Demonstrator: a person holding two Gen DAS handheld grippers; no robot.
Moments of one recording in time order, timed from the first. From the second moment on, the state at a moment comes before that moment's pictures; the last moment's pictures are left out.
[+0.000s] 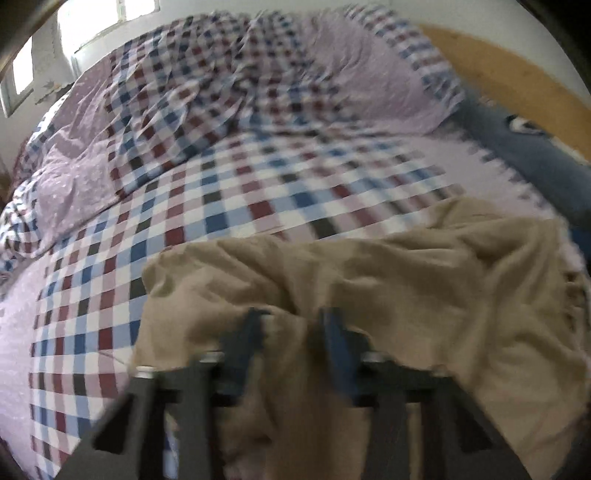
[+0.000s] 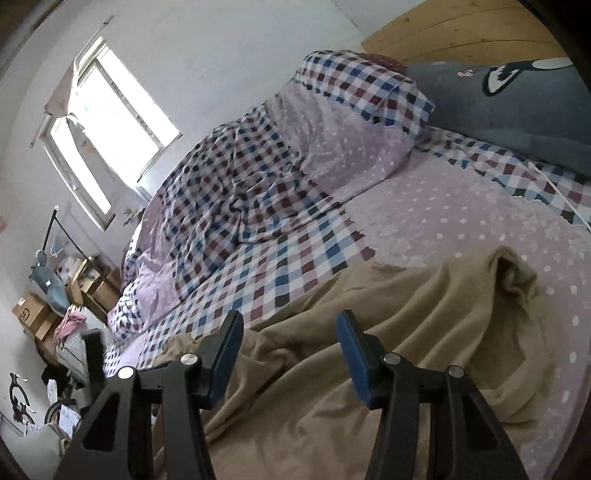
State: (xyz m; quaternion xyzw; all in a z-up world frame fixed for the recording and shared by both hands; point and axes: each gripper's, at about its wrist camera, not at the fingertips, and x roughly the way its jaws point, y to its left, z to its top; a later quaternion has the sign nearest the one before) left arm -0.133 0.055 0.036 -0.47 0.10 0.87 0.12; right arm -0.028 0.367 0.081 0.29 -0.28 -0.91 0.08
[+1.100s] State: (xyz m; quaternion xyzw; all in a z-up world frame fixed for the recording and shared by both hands) left arm 0.014 -0.243 0.052 -0.38 -0.20 0.89 -0.16; right arm -0.032 0.389 0.061 0.34 -0.30 -0.89 0.00
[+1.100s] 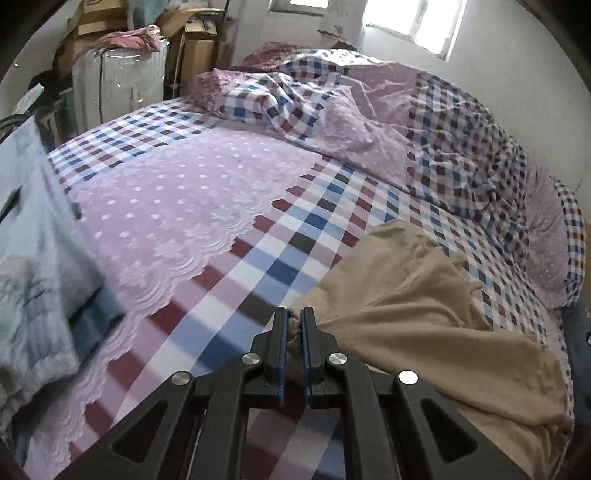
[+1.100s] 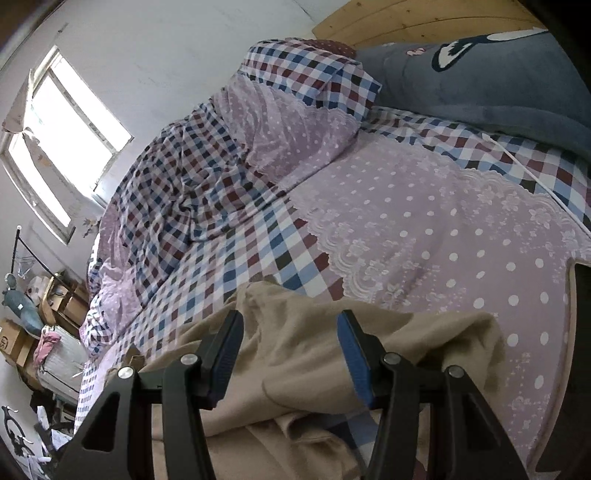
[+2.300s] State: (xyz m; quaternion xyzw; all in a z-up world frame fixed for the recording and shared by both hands) left arm 0.114 -0.176 0.072 -0.35 -0.13 0.93 -0.07; right arm -0.004 0.377 0.067 0.35 -0.27 -0.90 0.01
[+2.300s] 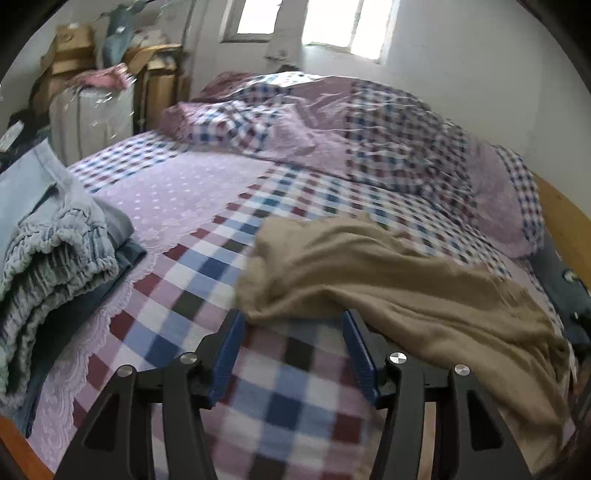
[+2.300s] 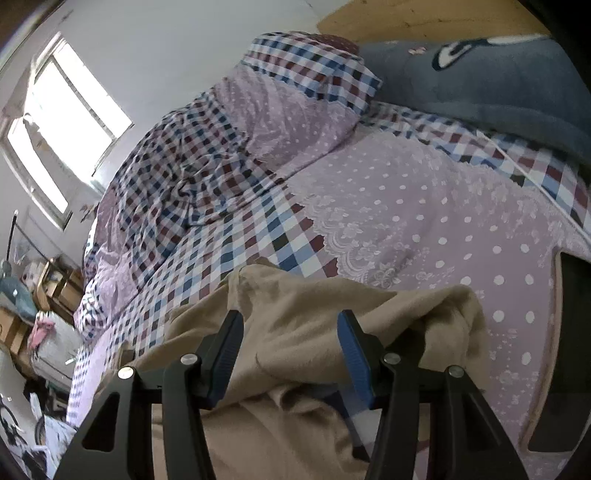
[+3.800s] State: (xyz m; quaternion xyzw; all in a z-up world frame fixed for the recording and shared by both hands) left arm 0.201 0.225 0.087 -0.37 0.08 0.86 0.35; right arm 0.125 0.512 0.113 0.27 -0.29 -0.92 0.00
